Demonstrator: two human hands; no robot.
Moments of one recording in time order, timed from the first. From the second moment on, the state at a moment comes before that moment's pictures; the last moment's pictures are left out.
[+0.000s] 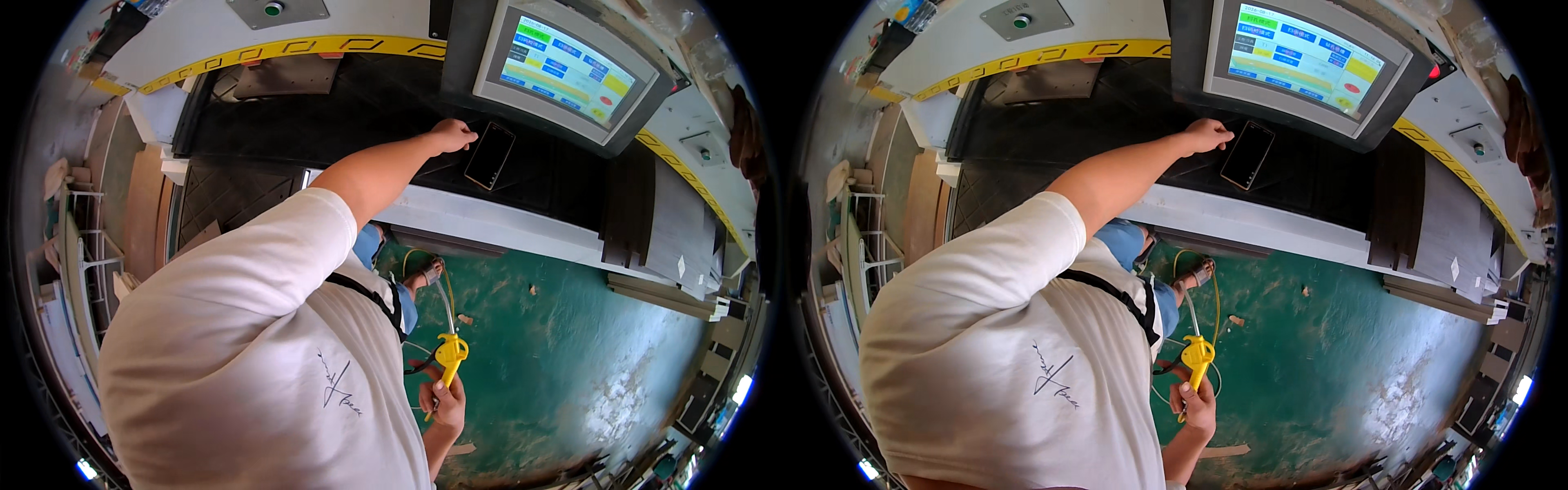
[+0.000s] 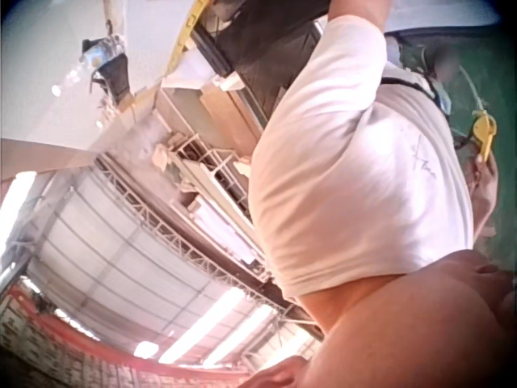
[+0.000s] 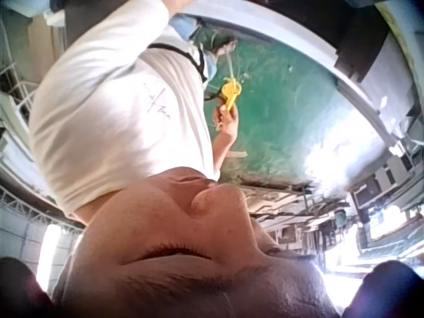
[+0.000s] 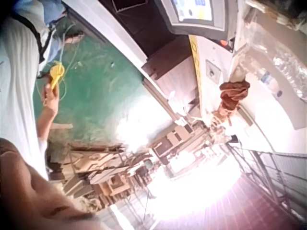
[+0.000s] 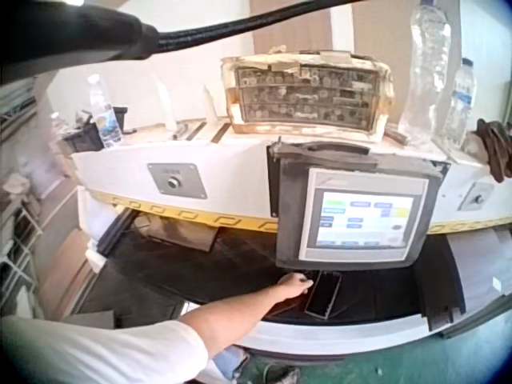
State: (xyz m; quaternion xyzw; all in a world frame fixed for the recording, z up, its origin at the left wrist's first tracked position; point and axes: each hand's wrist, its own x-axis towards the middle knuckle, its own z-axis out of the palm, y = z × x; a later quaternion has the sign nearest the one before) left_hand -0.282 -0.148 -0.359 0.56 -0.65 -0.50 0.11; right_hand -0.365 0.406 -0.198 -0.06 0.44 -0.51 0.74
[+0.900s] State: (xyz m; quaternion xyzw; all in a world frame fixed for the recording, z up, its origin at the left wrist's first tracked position) left_hand -0.134 -0.041 -0.245 0.25 -0.76 -0.60 -0.05; right_hand -0.342 0.317 -0.203 -0.16 0.55 -0.43 0.69
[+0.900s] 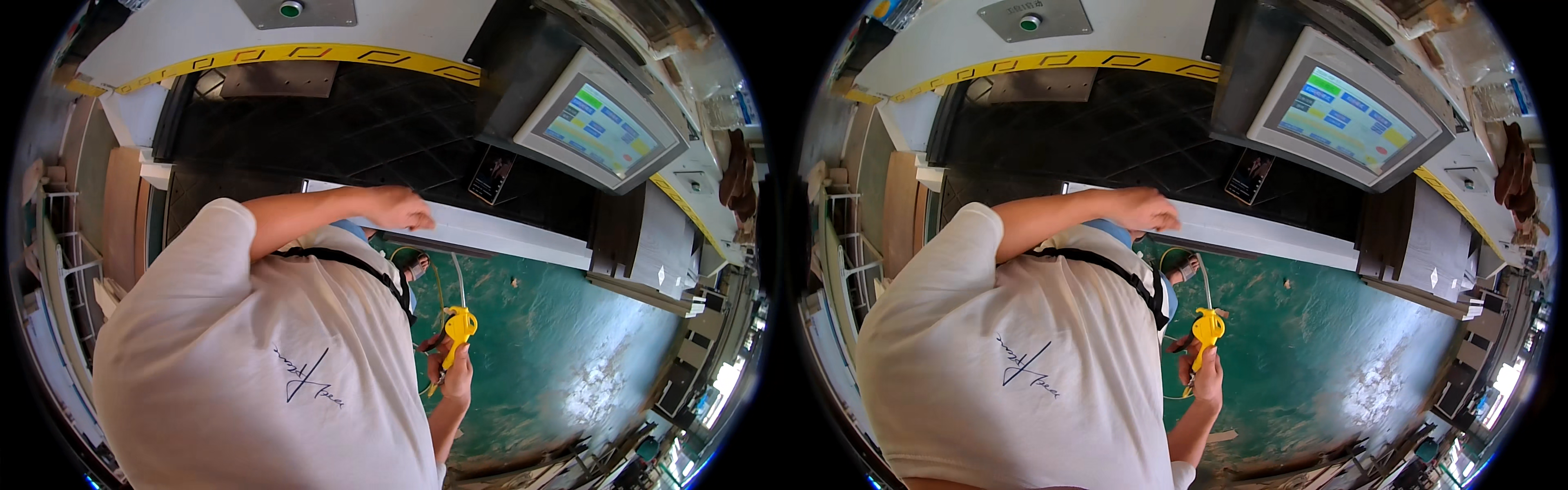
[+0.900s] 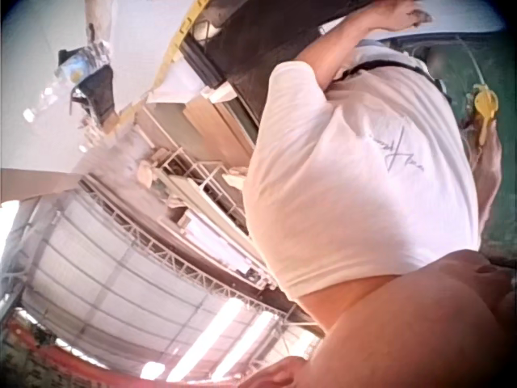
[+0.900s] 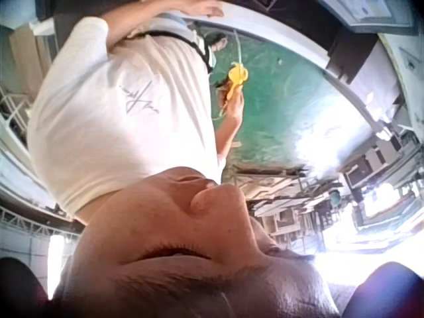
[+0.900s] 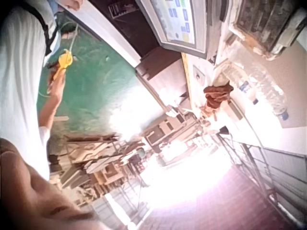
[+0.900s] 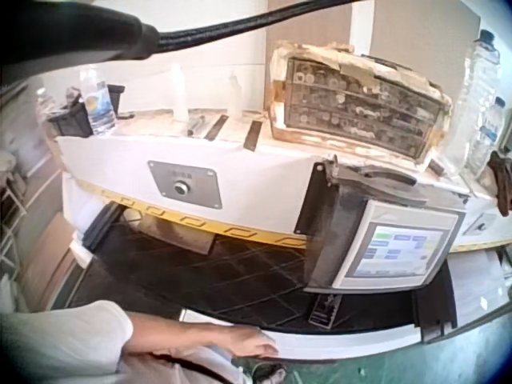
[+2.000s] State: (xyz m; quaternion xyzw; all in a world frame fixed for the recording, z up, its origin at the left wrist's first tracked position) left_hand -0.047 -0.030 -0.167 0.28 -0.64 -0.71 -0.05; right_hand -0.353 0.258 -0.183 -0.27 0.52 -0.29 0.75
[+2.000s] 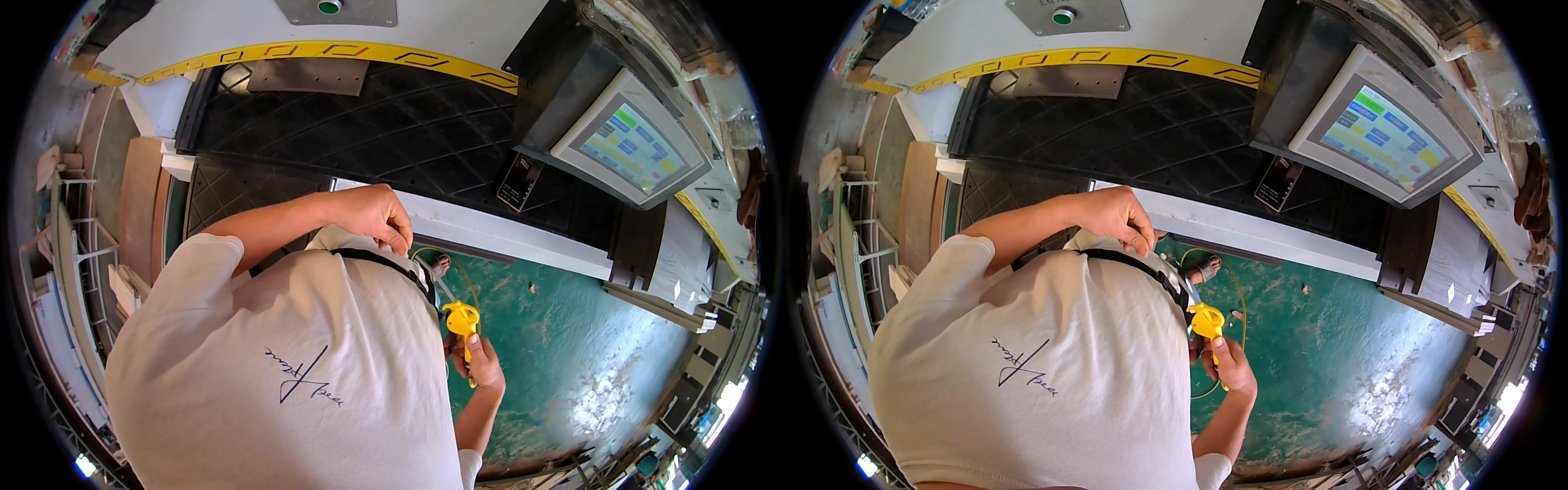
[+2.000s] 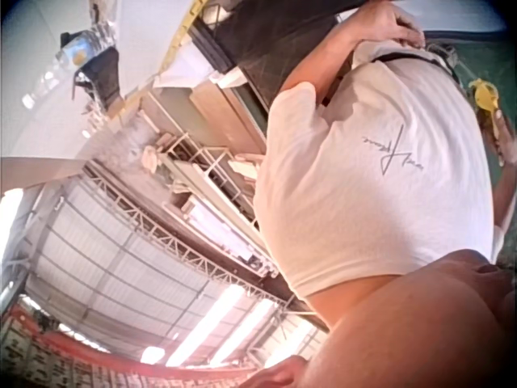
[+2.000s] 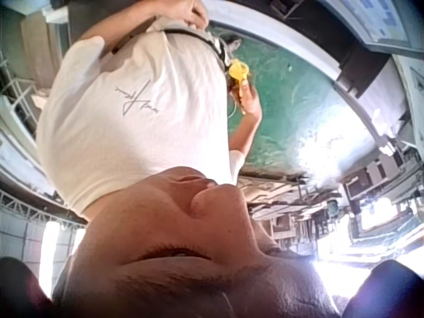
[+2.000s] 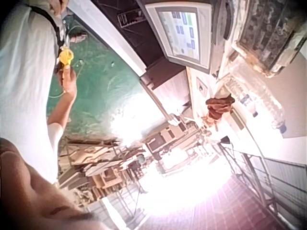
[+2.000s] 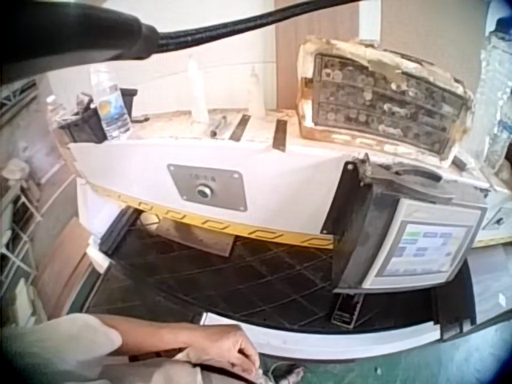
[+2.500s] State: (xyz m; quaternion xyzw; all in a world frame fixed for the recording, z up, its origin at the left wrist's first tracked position) left_hand -0.037 -0.031 -0.167 0.24 -0.72 -0.65 -0.02; right_hand -0.353 0.249 -0.179 -0.27 0.54 -0.27 0.75
